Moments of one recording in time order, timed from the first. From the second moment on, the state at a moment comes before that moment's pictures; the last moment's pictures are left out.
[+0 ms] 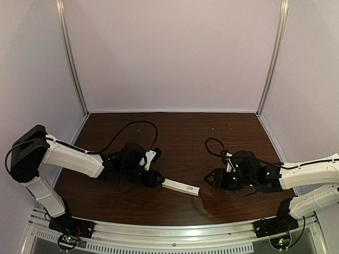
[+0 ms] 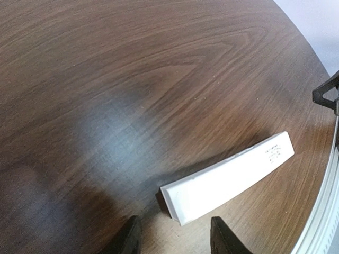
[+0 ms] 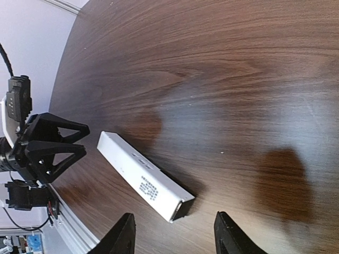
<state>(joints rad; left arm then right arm) -0.95 1.64 0.75 0.13 0.12 -0.42 0.94 1.15 0.46 0.00 0.04 0.98</state>
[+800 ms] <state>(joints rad) -0.99 1.69 0.79 0.10 0.12 -0.42 0.98 1.33 0.40 0.26 -0.07 1.12</state>
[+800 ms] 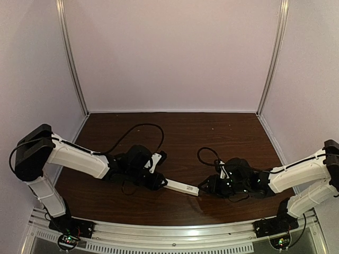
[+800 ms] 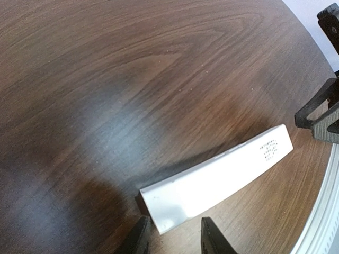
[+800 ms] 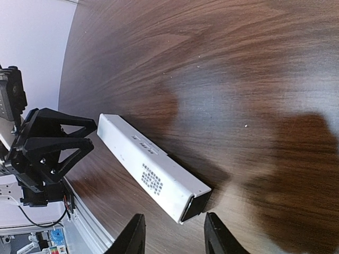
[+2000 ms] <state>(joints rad) -1.00 1.72 0.83 0.07 0.08 -0.42 0.99 1.50 0.39 0.43 -0.10 1.15</state>
